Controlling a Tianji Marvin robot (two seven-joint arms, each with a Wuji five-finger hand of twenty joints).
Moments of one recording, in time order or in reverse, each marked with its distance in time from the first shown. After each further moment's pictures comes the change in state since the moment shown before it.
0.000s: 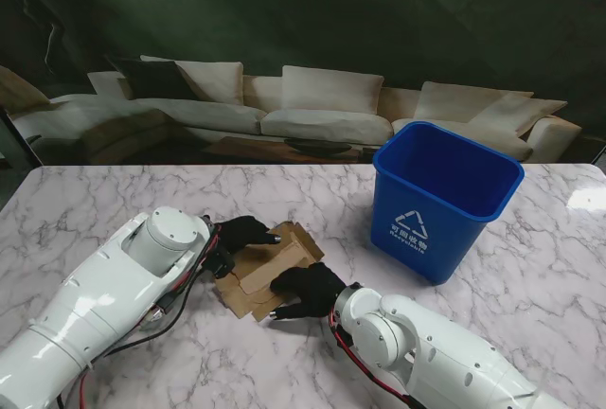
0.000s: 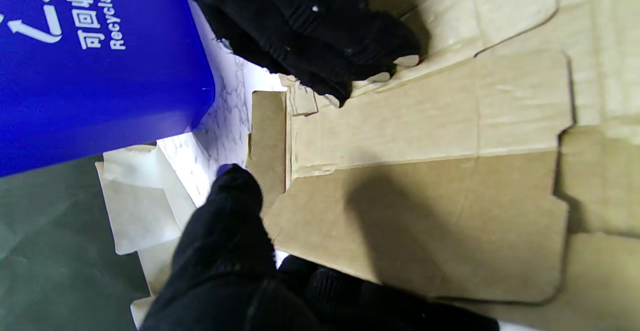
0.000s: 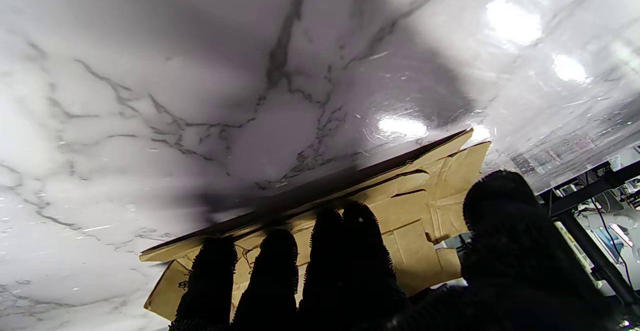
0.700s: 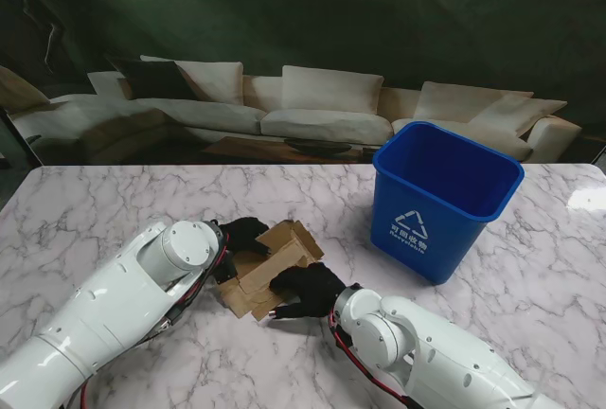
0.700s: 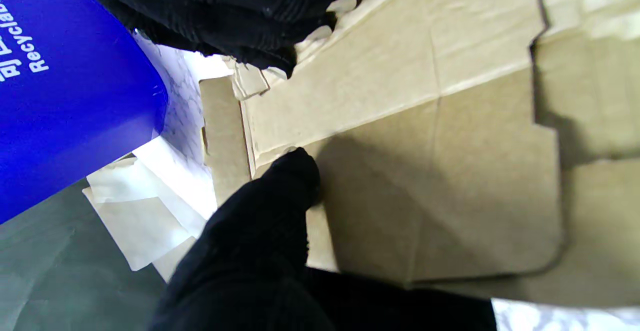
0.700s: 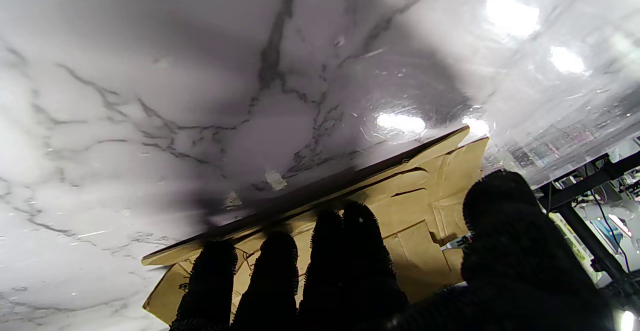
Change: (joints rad) left arm 0.022 -0.002 0.048 -0.026 0.223 -0.081 0.122; right arm -0.013 -0.009 0.017 0.007 0.005 -0.009 -0.012; left_hand 0.085 -0.248 0.356 -0.004 0.213 -0.196 0.271 0.314 0.336 -0.221 -0.006 0.200 0.317 -0.176 0.098 0.042 0.337 -0.122 0.178 -0.053; right_hand 0.000 0.000 0.000 0.000 0.000 0.000 -0.009 0.000 -0.012 -0.003 -0.001 -0.001 -0.011 -0.002 -0.011 -0.013 0.004 -0.004 -0.043 -0.047
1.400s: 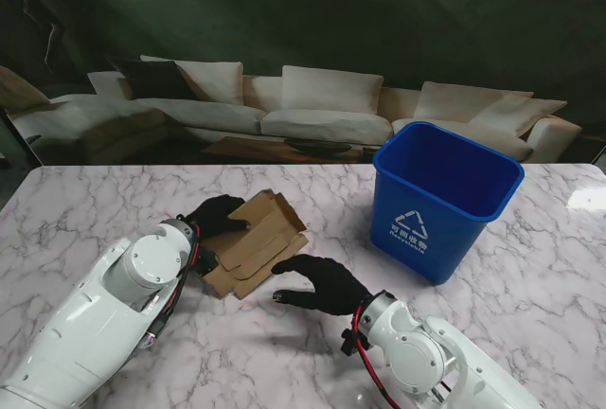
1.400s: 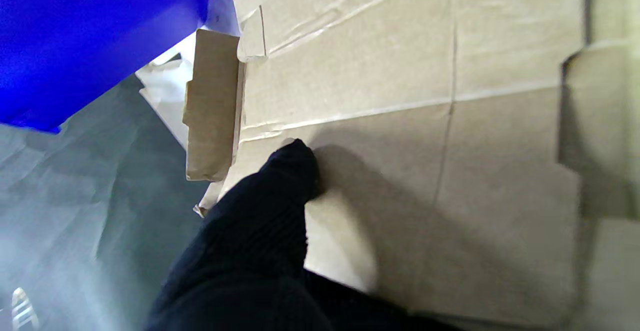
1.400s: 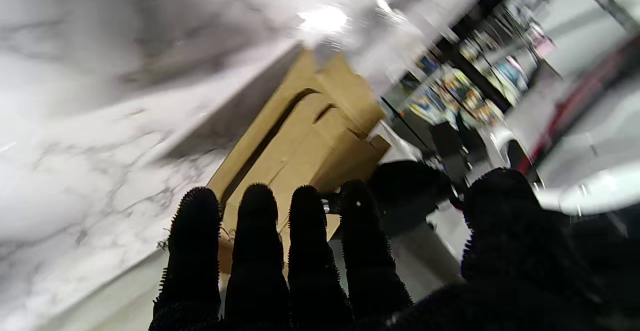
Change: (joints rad) left arm 0.227 -0.006 -0.288 -0.201 0.117 -0.119 0.157; right arm -0.311 0.006 0.346 -0.233 0.125 -0.246 -0.083; left_hand -0.003 -0.031 0.000 -0.020 0.057 -0.051 0.090 -0.039 0.042 -0.039 0.042 0.027 0.031 -0.010 0.036 -0.008 0.028 -0.001 0.014 -0.023; right_hand 0.002 0.000 0.000 0.000 0.114 0.002 0.103 0.030 0.193 0.186 0.018 0.008 0.218 0.175 0.208 0.121 0.247 0.189 0.264 0.166
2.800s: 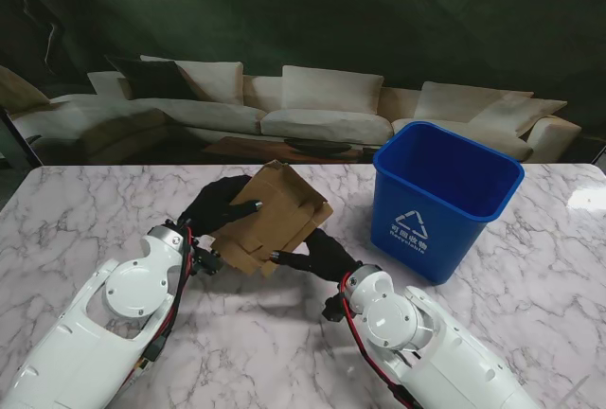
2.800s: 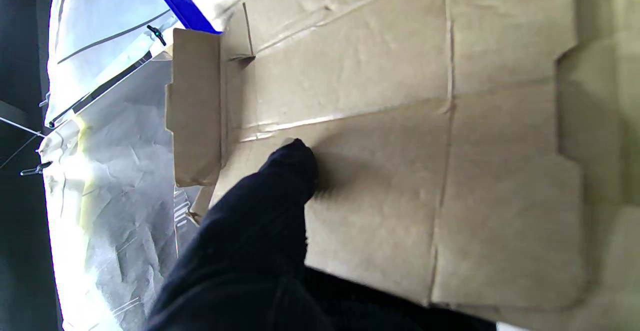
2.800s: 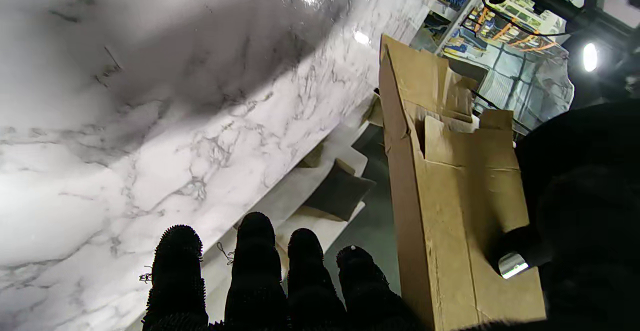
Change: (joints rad) left arm 0.161 -0.010 -0.090 -0.191 -0.087 -0.285 0.135; right arm 0.172 -0.076 -0.081 0.136 0.256 0.189 -0.045; left_hand 0.000 0.001 0.000 -0.008 0.000 -0.012 0.022 0.000 -0.001 -0.001 0.012 0.012 -0.014 0.001 0.000 -0.012 -0.040 0.001 -0.001 0.000; right_hand -0.330 -0.205 0.262 -0.037 -0.226 0.077 -0.479 -0.243 -0.226 0.022 -0.235 -0.107 -0.153 0.008 -0.133 0.006 -0.182 0.107 -0.303 -0.067
